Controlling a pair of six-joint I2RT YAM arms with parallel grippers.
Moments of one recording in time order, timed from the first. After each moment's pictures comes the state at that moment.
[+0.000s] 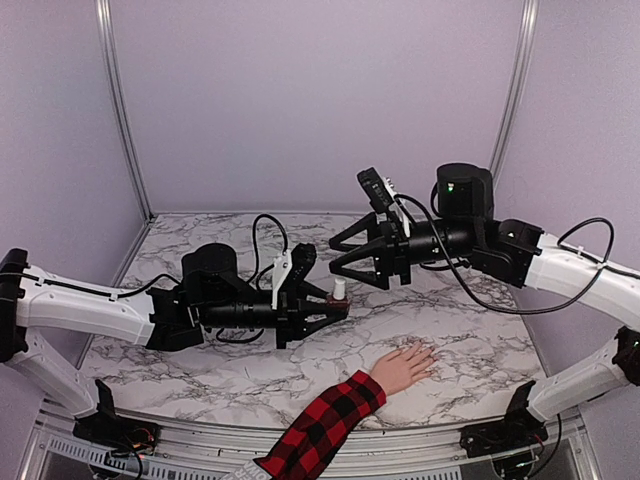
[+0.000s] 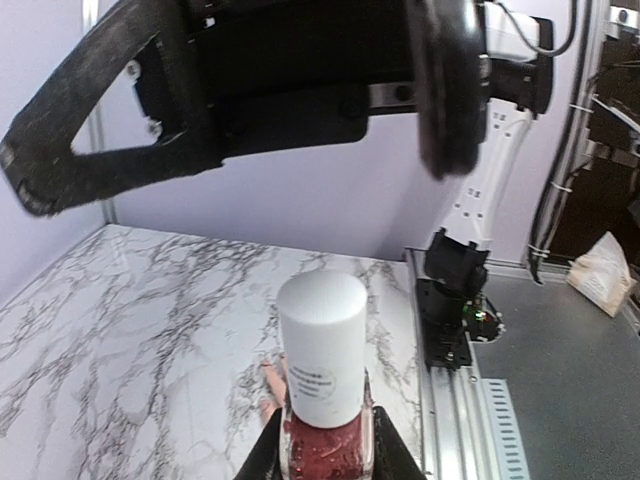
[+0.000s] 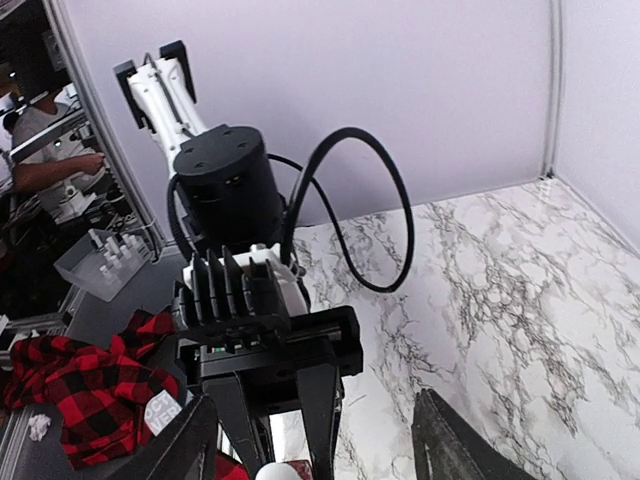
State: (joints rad) left arm -1.11 1.46 0.83 0.55 0.38 -0.06; right arm 0.85 1.27 1.14 -0.12 -0.74 0.04
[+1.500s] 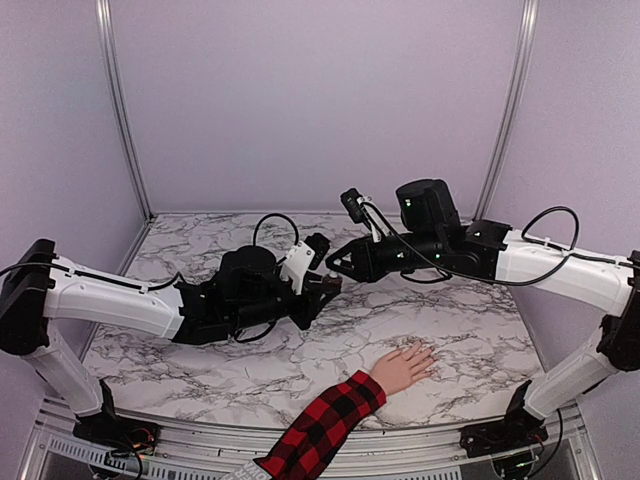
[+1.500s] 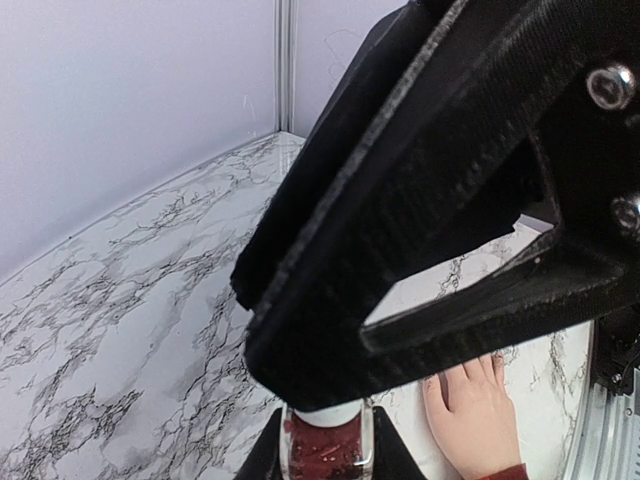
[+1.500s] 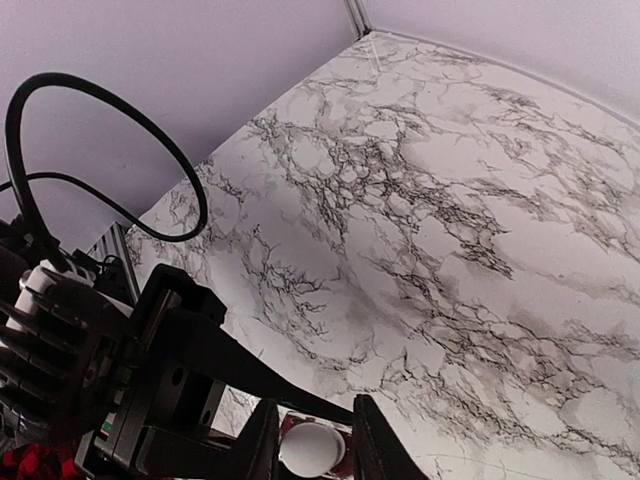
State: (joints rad) left arm -1.11 1.61 0.95 0.38 -0.14 -0.11; right arm 0.86 1.41 1.18 -0.26 -0.27 0.30
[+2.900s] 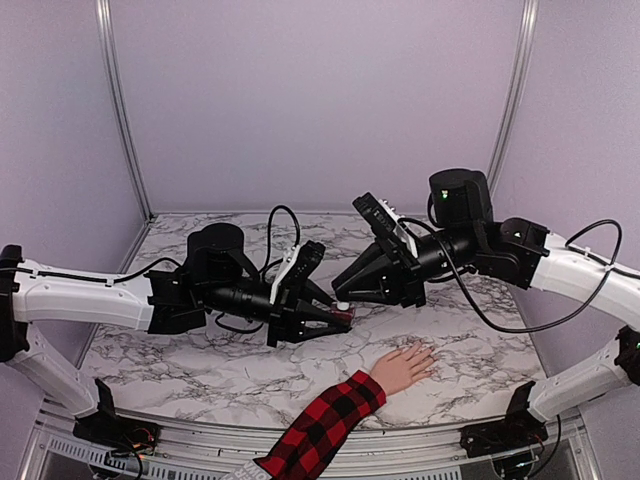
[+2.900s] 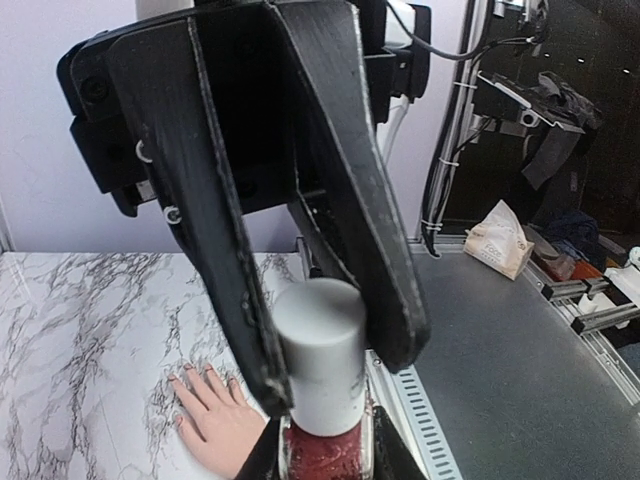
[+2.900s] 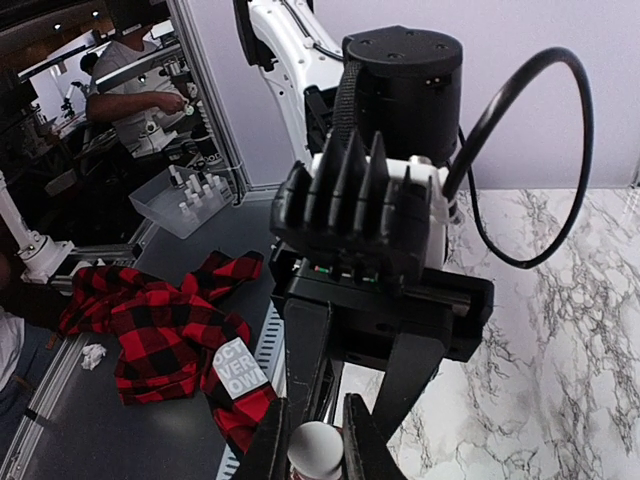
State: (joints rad) left arm -1.09 1.47 0.94 0.39 0.67 -0.04; right arm 0.91 1.25 1.18 -0.31 -0.86 -0.08
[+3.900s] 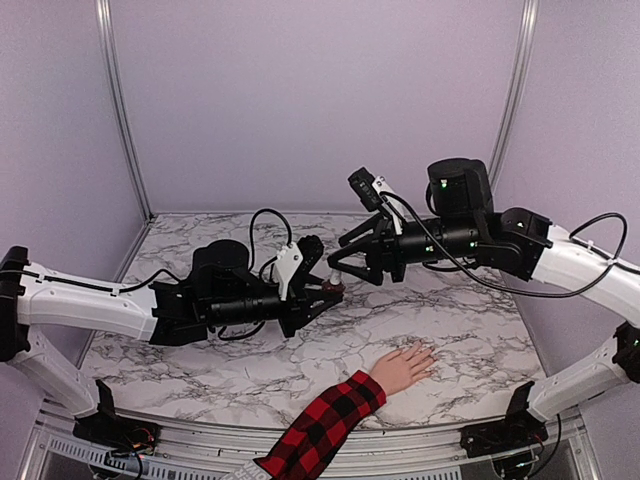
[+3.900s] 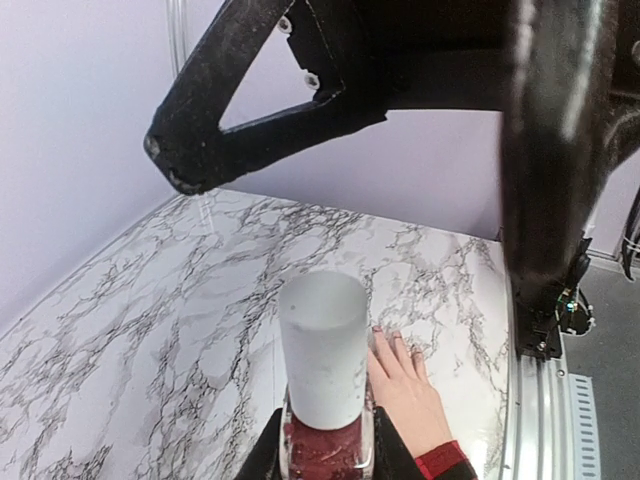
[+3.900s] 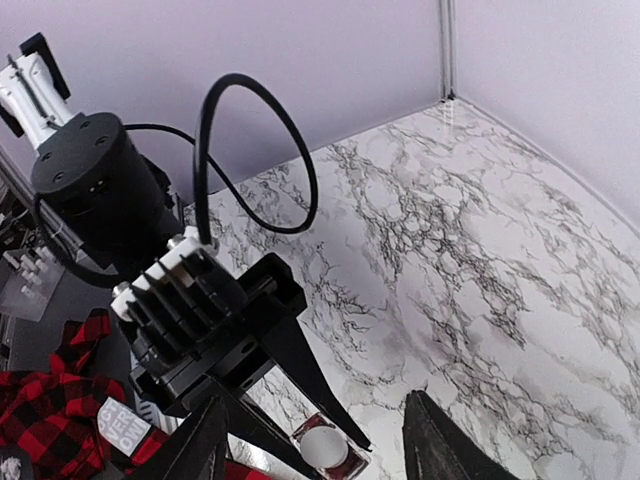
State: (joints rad) left arm -1.12 1.48 0.89 0.41 0.09 0.00; right arm 0.92 1.28 1.26 -0.37 -0.38 0.08
